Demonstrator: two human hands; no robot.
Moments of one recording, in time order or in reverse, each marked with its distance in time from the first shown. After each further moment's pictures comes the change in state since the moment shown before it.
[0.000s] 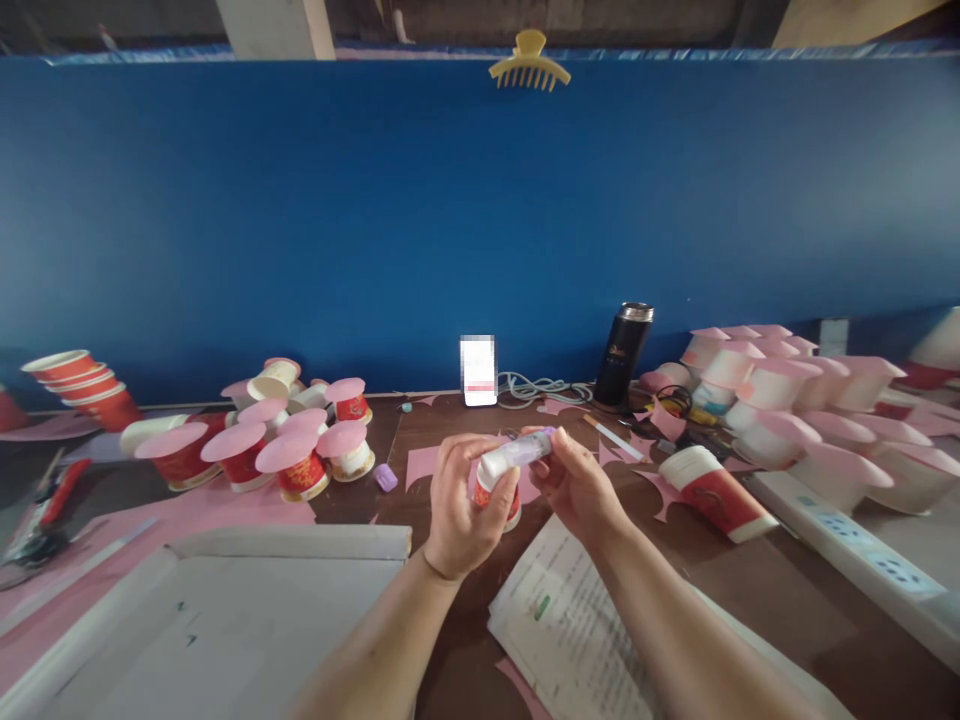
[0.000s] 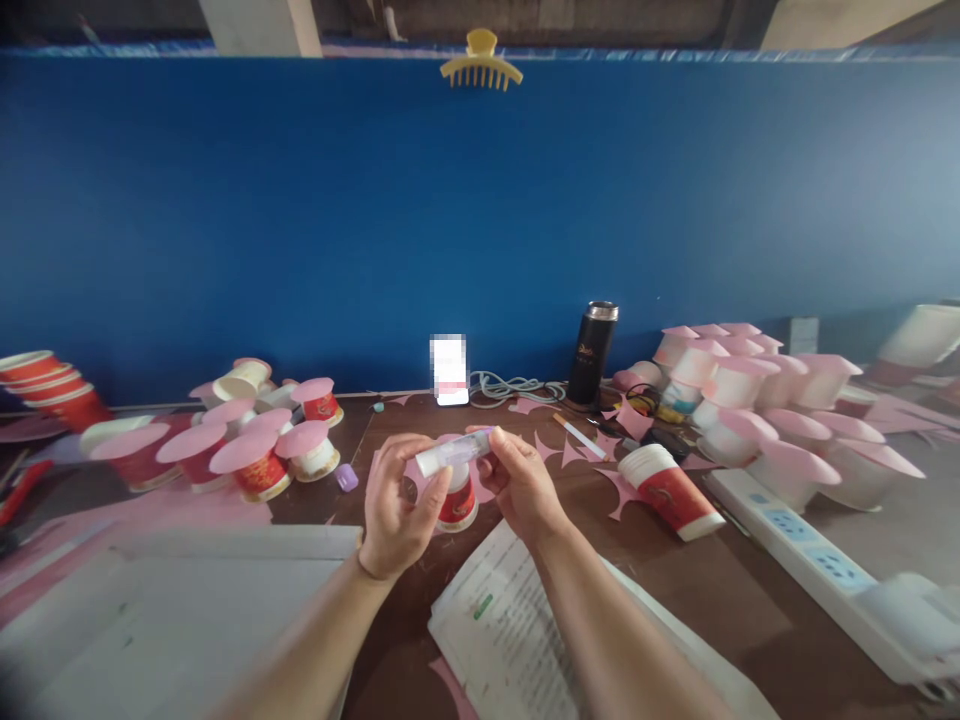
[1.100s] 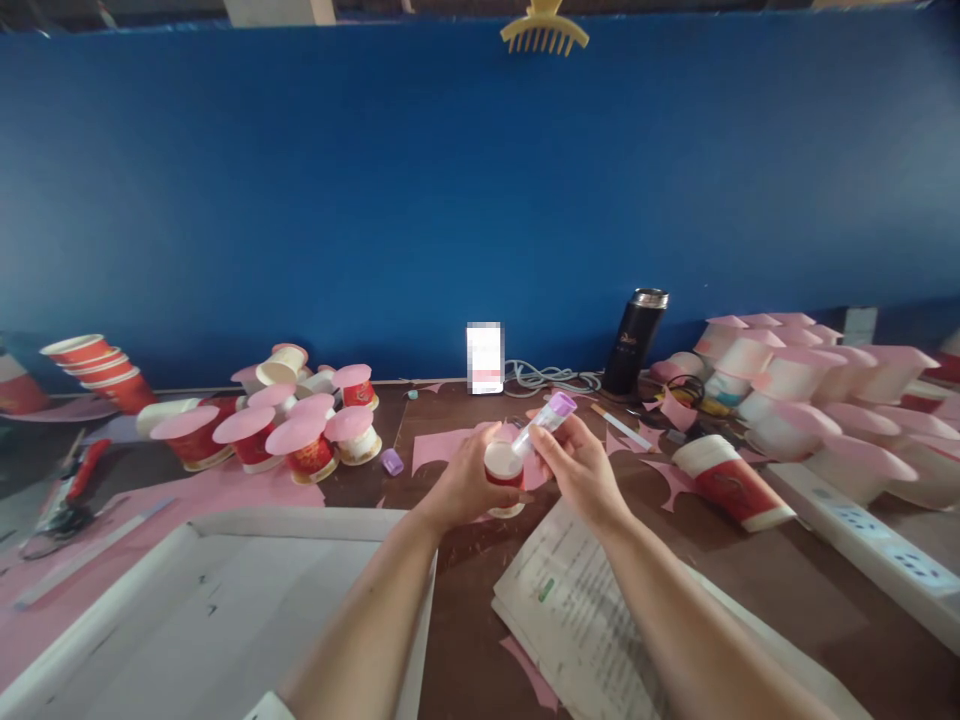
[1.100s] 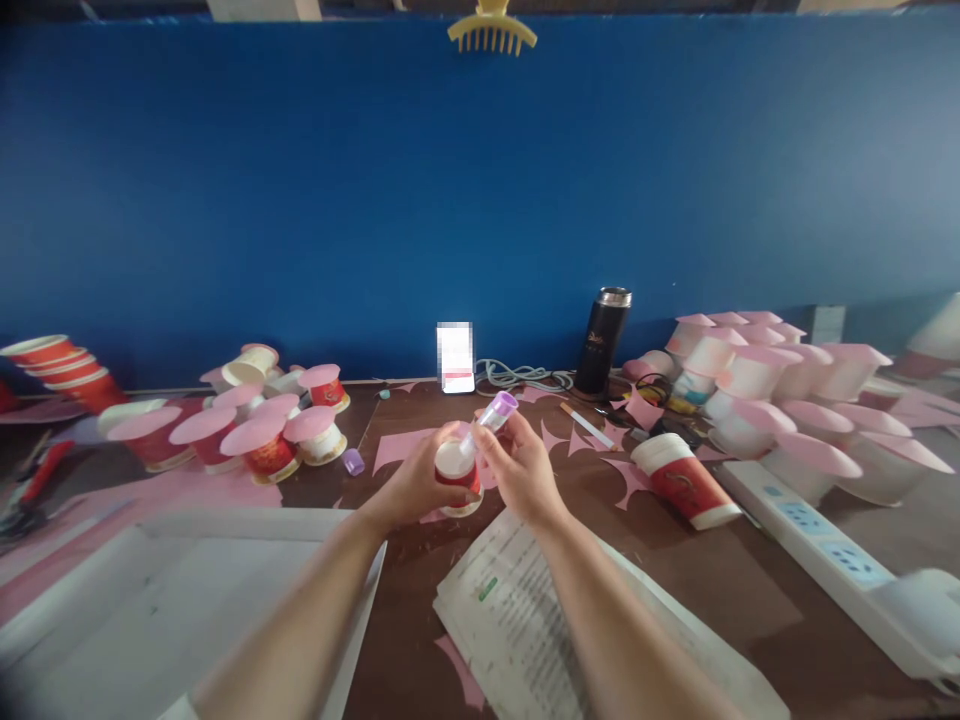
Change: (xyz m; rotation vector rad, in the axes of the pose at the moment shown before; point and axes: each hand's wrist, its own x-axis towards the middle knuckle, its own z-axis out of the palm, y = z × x) left_hand -0.008 -0.050 0.006 -0.116 -0.595 -0.438; right_hand -0.001 0.002 0.008 -0.622 0.073 -0.250
